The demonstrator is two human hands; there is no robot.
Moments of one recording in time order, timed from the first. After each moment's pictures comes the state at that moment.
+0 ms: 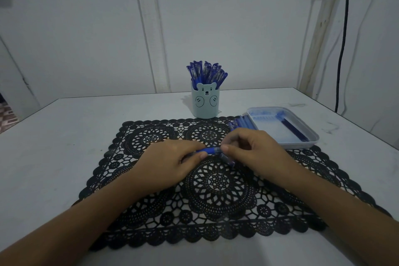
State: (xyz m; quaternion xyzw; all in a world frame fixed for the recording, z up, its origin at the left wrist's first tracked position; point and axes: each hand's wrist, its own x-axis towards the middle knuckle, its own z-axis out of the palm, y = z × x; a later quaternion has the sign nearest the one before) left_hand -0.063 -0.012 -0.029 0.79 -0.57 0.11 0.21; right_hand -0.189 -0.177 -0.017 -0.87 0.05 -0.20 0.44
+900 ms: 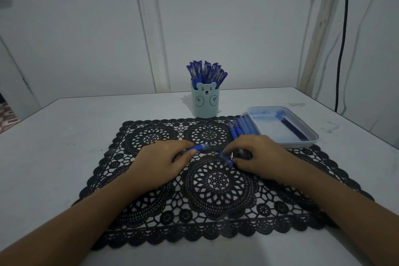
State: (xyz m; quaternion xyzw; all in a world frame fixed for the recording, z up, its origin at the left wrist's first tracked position) left_hand -0.047 -0.008 -0.043 0.81 -0.52 0.13 0.22; right_hand -0.187 -0.198 -0.021 -0.98 0.04 -0.11 0.18
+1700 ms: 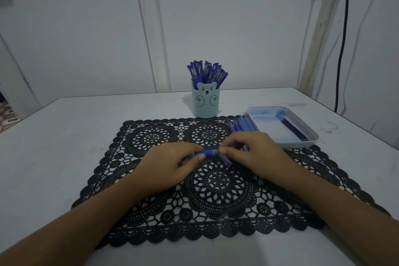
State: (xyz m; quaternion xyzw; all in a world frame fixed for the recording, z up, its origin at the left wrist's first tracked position) left_hand -0.059 -0.011 -0.041 0.78 -0.57 0.13 0.23; right_hand -0.185 -0.182 -0.021 -0.92 0.04 -0.21 0.33
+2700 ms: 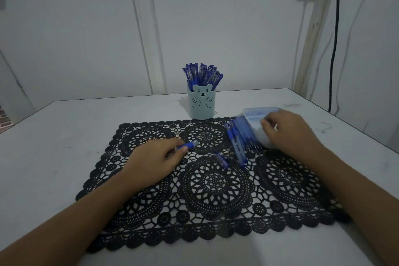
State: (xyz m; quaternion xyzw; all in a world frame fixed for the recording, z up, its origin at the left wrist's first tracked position) left_hand -0.041 -0.007 -0.042 0.84 -0.48 0.12 0.23; right_hand -0.187 -0.261 -0.024 -0.92 0.23 -0.31 0.08
